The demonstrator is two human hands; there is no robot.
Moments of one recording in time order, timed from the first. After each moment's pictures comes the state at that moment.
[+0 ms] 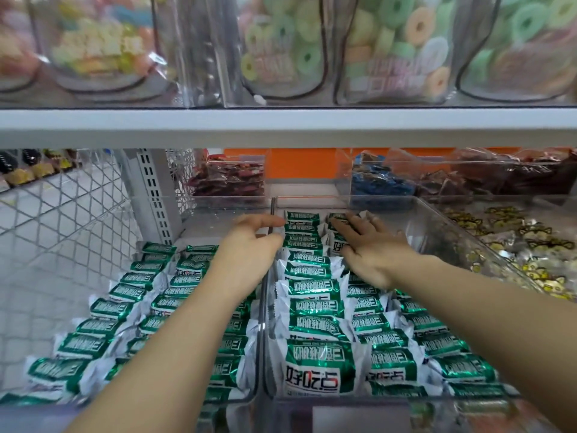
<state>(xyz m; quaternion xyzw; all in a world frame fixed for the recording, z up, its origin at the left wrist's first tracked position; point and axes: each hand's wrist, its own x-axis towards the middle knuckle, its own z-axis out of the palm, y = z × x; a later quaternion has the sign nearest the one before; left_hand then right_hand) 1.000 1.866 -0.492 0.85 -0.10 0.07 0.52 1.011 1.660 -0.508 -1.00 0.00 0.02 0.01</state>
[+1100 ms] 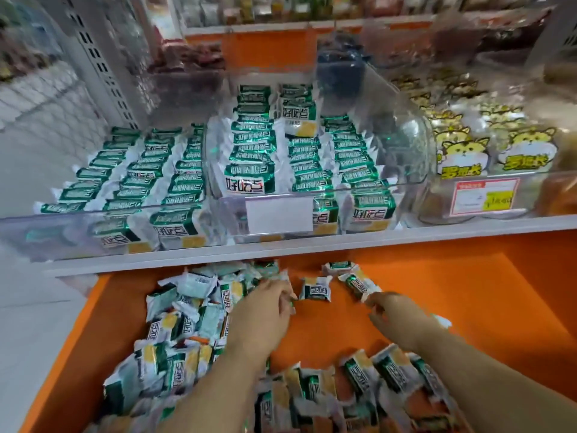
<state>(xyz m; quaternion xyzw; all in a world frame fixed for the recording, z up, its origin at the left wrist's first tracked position) 0.811 1.842 -0.681 0.96 -0.17 -0.06 0.20 0.766 1.602 -0.714 -0.97 0.09 0.18 0.17</state>
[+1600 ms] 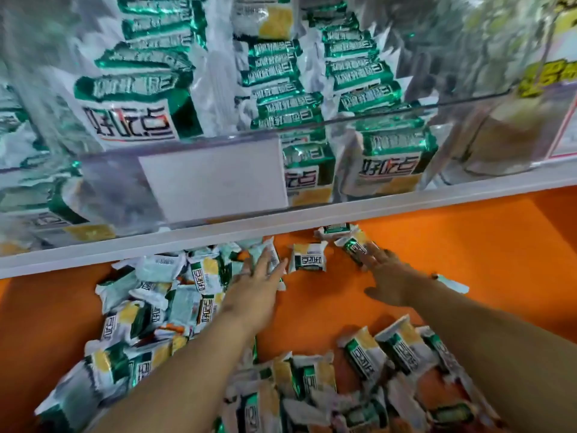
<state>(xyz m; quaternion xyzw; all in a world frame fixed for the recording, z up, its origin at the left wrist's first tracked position) 0.871 1.824 -0.787 0.93 -0.24 -0.27 -0.01 0.829 1.572 -0.804 -0.94 0.05 0.34 0.06</state>
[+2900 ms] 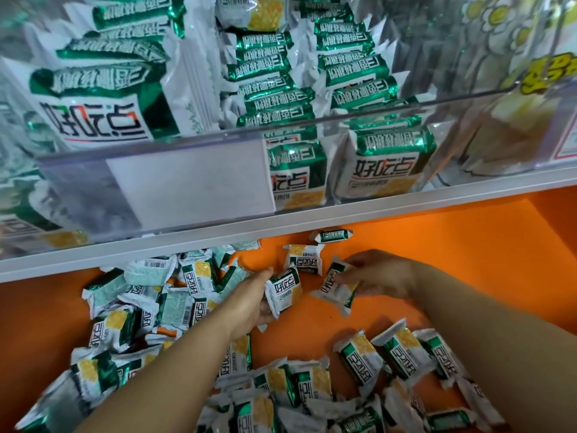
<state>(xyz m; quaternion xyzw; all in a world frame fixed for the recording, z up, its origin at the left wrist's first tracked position) 0.875 1.812 -0.796 0.64 0.22 -0.43 0.59 0.841 1.583 -0.780 -0.69 0.25 0.34 0.58</state>
